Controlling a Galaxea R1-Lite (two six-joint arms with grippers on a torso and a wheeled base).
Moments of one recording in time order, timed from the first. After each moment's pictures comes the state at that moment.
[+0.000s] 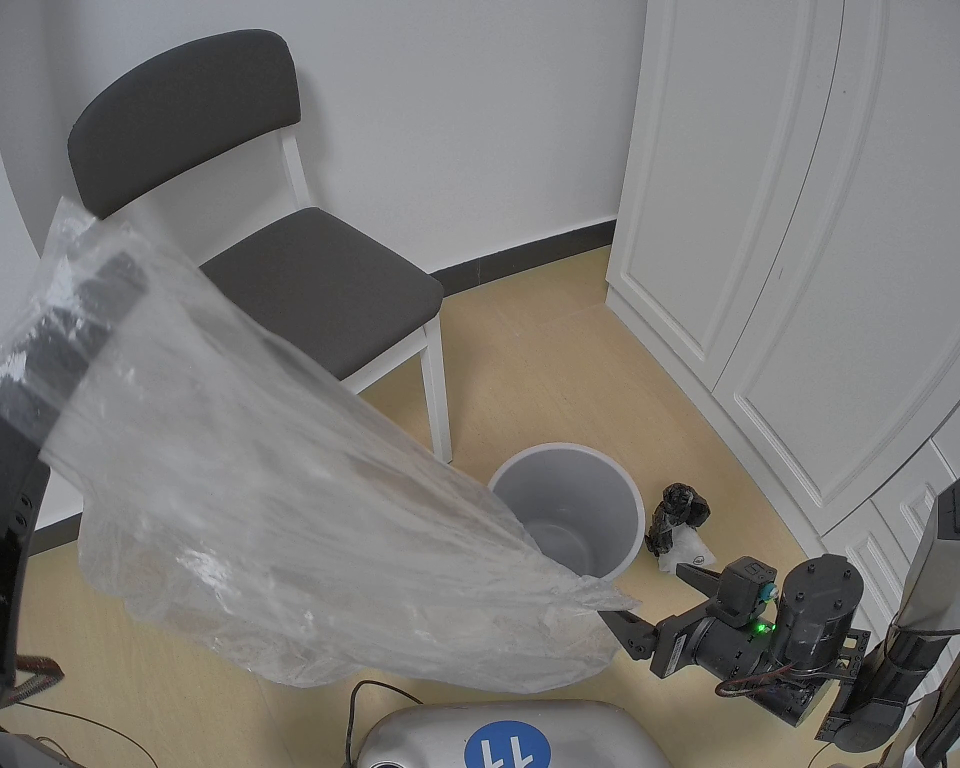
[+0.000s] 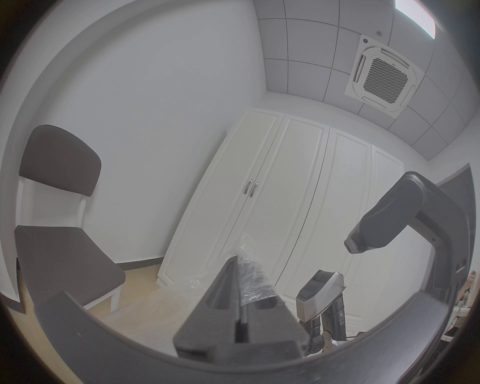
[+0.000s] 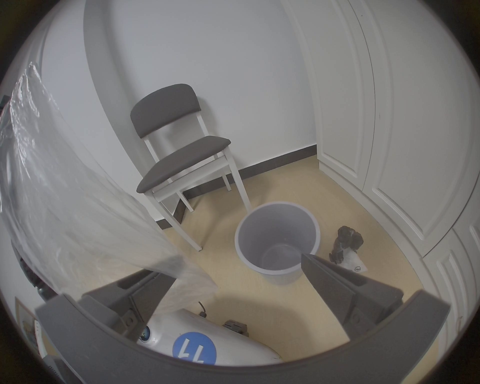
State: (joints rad) left arm -1.21 1.02 -0.50 -0.97 0.27 -0.03; right arm 0.77 1.92 -0.10 -1.55 -0.29 0.25
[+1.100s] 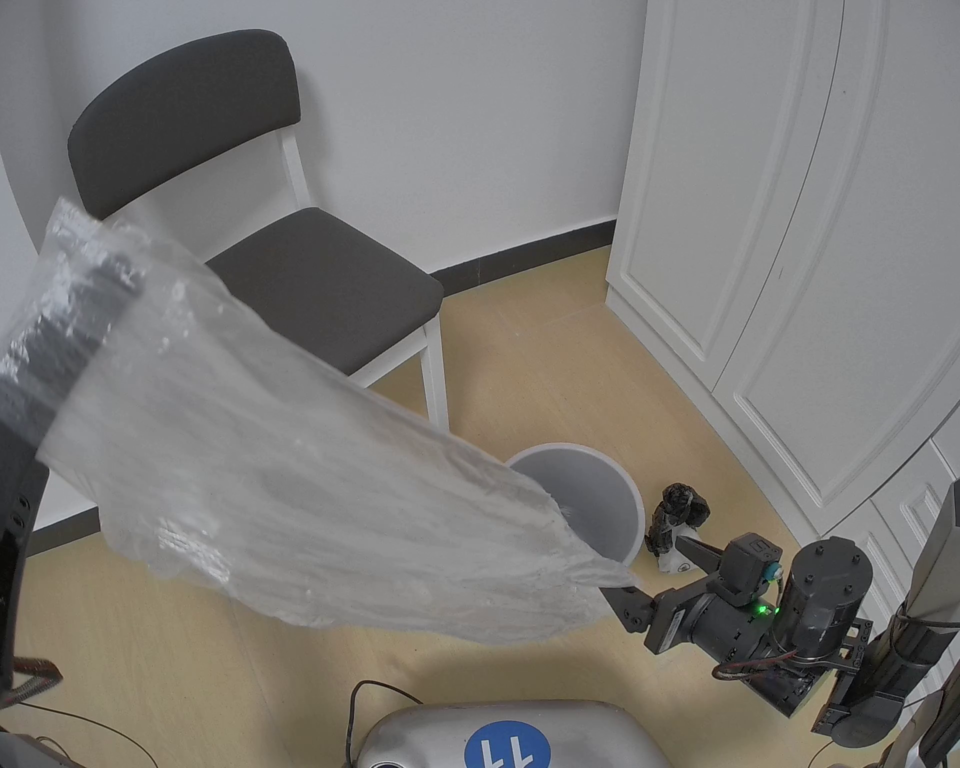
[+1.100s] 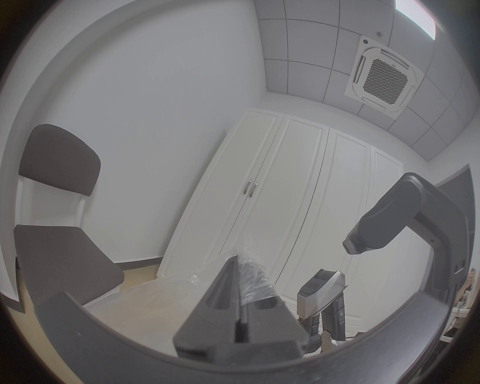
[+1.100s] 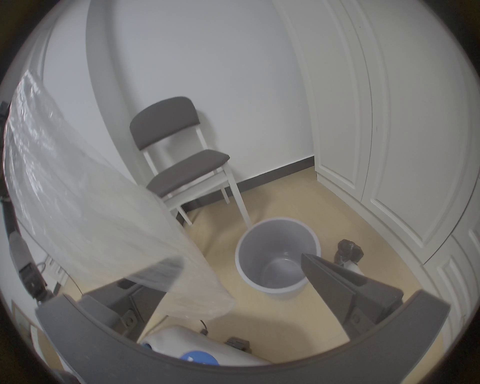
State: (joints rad) left arm -1.22 1.02 -0.50 -0.97 0.27 -0.03; right arm 0.78 1.89 -0.16 -1.55 -0.34 0.25
